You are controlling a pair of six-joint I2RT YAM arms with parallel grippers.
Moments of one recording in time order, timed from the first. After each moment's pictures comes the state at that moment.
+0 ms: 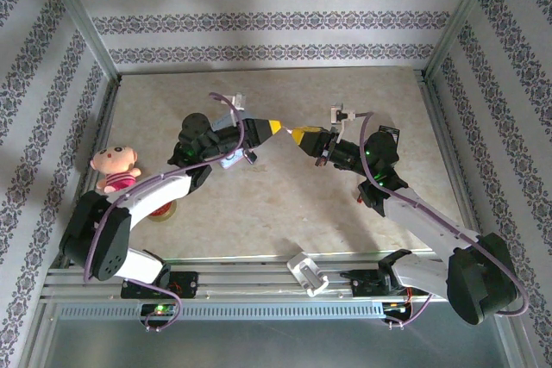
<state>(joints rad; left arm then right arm) -0.45 1.42 0.83 0.73 0.73 -0.98 0.43 1.14 0.62 0.68 -0.70 0.77</state>
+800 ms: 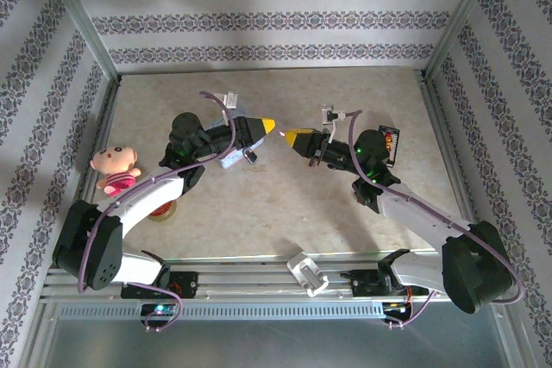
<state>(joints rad) -0.43 1.38 0.83 0.71 0.77 -0.97 0.47 1.21 0.64 0.69 -0.70 0.77</state>
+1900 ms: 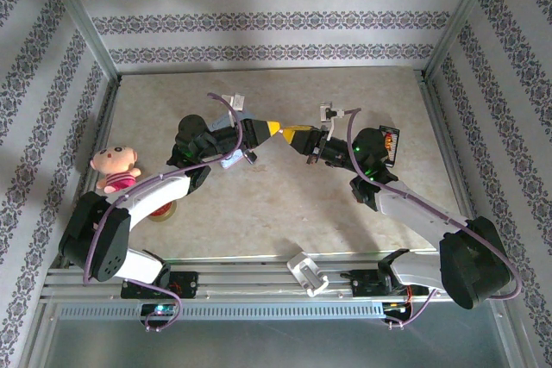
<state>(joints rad) -0.46 1.43 0.83 0.81 0.79 -1.01 0.48 1.23 0.66 0.73 -0.69 0.78</state>
